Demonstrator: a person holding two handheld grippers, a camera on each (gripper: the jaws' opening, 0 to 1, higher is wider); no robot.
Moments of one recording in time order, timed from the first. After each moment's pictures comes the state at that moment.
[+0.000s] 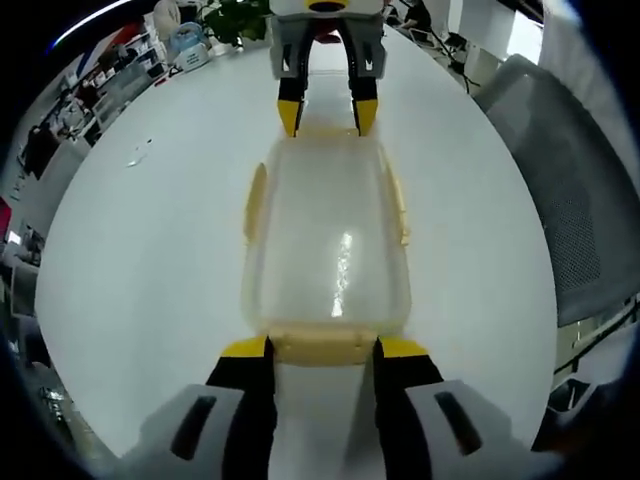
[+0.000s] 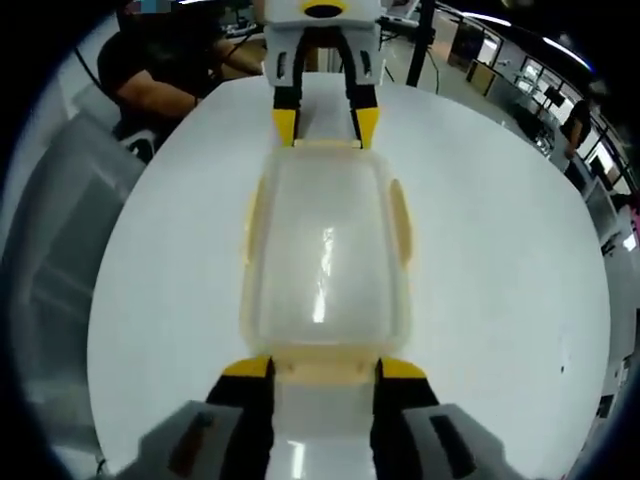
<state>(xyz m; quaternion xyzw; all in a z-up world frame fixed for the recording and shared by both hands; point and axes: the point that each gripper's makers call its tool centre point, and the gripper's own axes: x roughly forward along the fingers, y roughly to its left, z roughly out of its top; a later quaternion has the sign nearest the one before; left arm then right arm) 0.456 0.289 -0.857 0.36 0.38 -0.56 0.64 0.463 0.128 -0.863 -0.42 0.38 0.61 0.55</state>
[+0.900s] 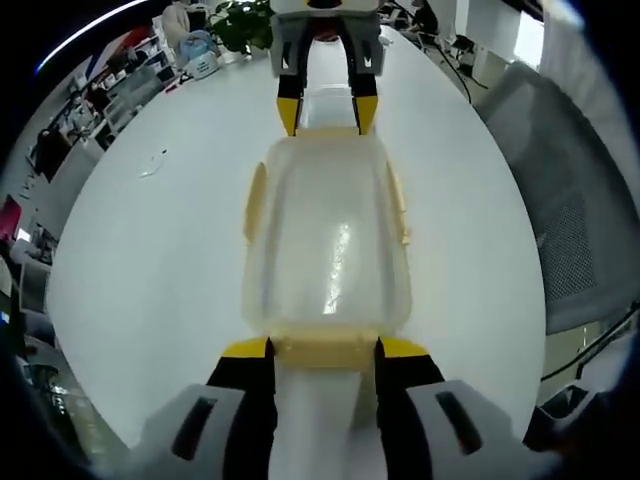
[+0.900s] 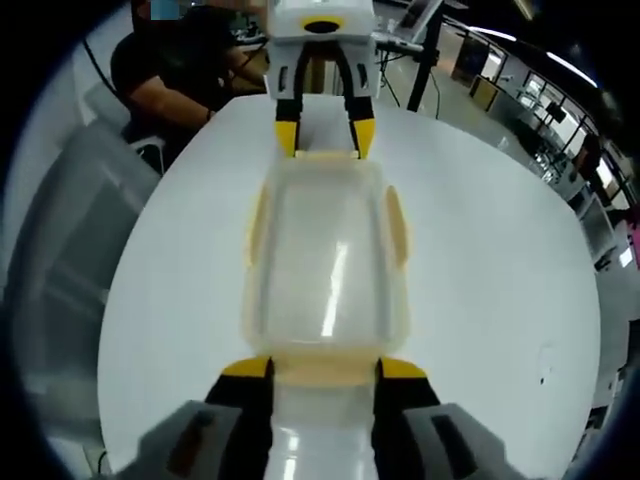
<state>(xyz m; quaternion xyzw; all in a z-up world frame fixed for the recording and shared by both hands) 0.451 0.290 -0.825 0.36 0.37 -0.54 0.66 0.462 0.130 -0.825 -0.42 0.35 0.62 0.56</state>
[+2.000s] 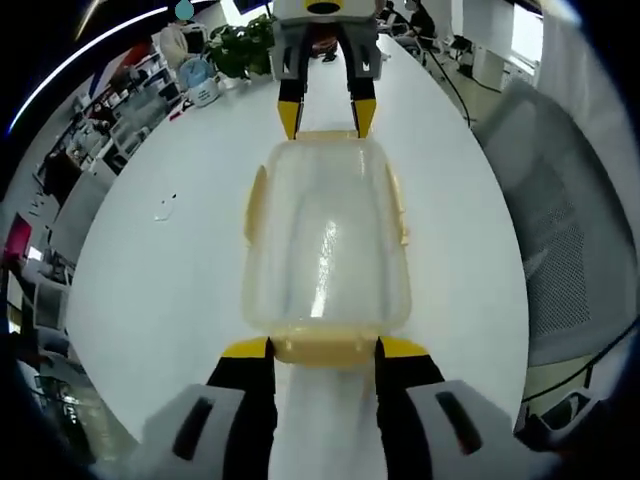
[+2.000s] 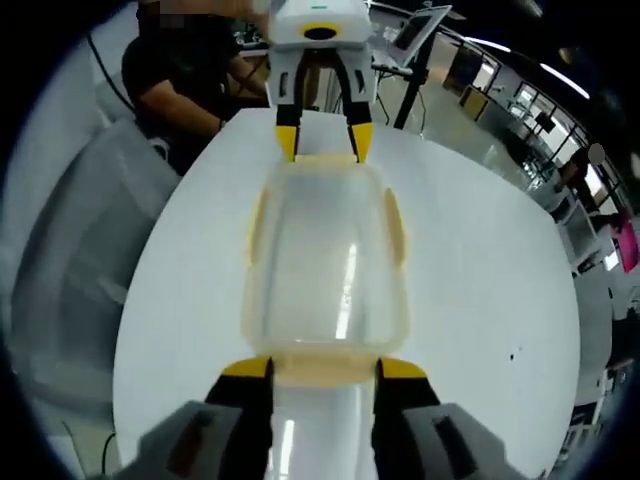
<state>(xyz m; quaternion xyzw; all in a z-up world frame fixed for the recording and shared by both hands) 0.444 0.242 -0.775 0.38 0.34 -0.54 0.67 0.452 0.084 -0.775 -0.43 0.33 0.61 0.57</state>
